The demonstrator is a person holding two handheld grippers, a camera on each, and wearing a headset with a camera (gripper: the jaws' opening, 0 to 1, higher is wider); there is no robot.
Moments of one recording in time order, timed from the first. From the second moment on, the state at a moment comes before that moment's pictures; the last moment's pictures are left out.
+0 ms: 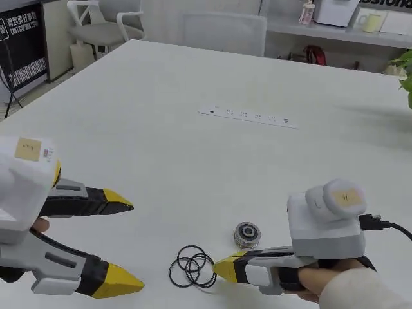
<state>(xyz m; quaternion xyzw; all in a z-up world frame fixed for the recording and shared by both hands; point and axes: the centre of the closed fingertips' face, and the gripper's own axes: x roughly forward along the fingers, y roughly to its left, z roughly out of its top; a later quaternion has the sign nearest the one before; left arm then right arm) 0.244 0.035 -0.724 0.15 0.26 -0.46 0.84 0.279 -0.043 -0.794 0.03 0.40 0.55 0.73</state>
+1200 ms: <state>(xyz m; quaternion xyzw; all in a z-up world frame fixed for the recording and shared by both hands) 0.240 0.030 -0.720 0.14 0.25 -0.47 0.84 0.270 -0.067 -0.770 0.00 0.37 0.54 0.75</state>
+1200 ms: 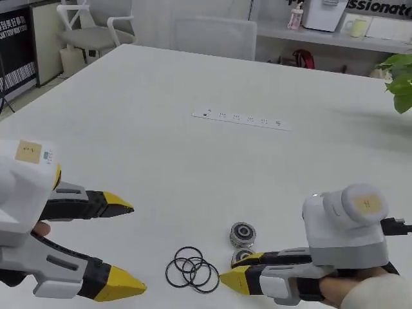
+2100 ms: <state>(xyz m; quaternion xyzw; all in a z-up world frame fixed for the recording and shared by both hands) 0.237 0.045 -0.713 0.10 0.24 -0.49 0.83 0.250 -0.117 -0.731 -0.01 0.30 0.48 0.82</state>
